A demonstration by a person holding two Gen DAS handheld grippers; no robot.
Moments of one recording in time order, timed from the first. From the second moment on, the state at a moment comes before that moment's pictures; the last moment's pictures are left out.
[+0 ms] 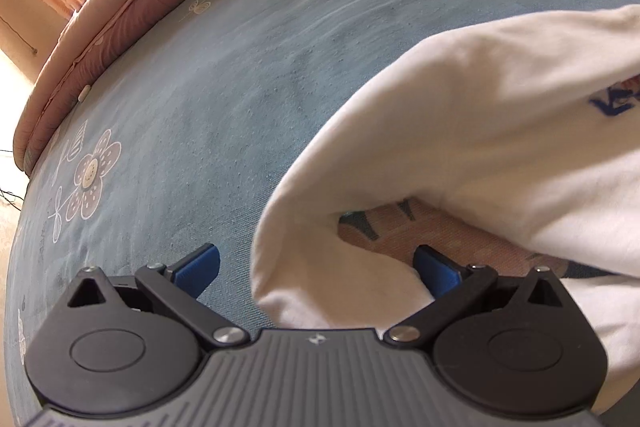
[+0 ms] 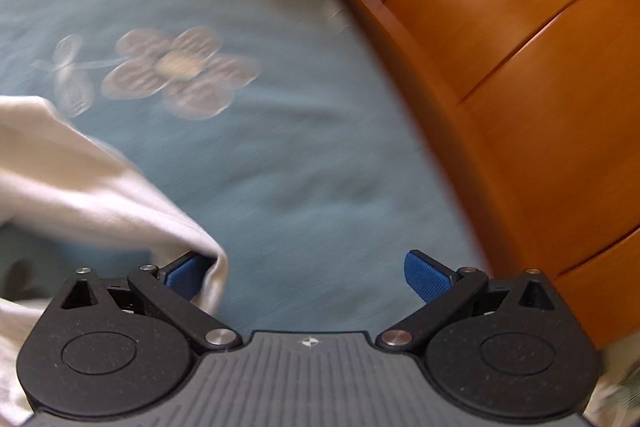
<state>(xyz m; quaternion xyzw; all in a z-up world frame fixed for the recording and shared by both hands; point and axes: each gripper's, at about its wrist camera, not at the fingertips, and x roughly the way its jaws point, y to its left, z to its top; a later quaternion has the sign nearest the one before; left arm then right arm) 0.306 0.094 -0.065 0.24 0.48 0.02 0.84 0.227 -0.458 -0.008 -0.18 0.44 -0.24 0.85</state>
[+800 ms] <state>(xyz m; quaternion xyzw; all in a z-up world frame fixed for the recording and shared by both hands) 0.258 0.067 -0.060 0.21 0.49 -0.05 0.85 0.192 -0.410 -0.059 0.02 0.51 -0.08 0.85</state>
